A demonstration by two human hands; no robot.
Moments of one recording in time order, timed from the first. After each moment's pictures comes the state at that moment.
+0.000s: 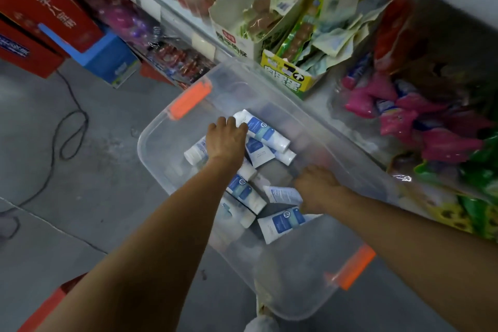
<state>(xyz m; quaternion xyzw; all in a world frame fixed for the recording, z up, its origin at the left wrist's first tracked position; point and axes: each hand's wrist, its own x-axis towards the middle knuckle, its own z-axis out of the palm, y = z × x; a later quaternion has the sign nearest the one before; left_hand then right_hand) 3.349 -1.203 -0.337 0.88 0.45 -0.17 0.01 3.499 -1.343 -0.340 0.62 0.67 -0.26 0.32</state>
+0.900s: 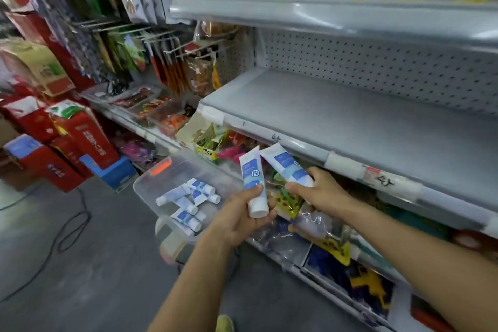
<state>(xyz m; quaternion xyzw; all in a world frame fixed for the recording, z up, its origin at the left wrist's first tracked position) 3.425 -1.620 -0.015 0.27 0.37 0.20 0.87 3.594 -1.701 0.011 0.78 0.39 -0.33 -0.35</state>
